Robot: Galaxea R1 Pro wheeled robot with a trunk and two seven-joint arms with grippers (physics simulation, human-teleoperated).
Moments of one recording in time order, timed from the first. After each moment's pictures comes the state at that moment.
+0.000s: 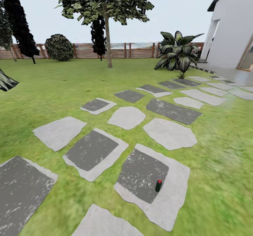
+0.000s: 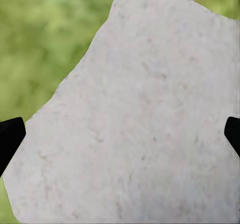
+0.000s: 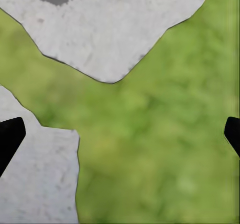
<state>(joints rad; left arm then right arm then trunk) -0.18 0.05 0.00 -0.25 0.00 -0.34 0.00 -0.15 -0.08 0.00 -0.39 0.00 -0.28 0.00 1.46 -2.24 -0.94</state>
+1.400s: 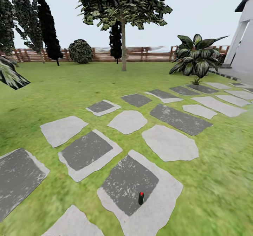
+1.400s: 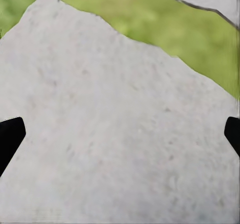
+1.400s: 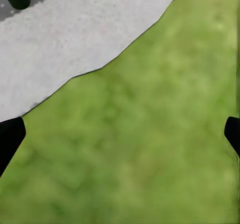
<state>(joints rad) -0.18 0.05 0.00 -0.25 0.00 -0.34 0.00 -0.15 -0.08 0.00 -0.39 0.00 -0.28 0.00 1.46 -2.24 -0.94</state>
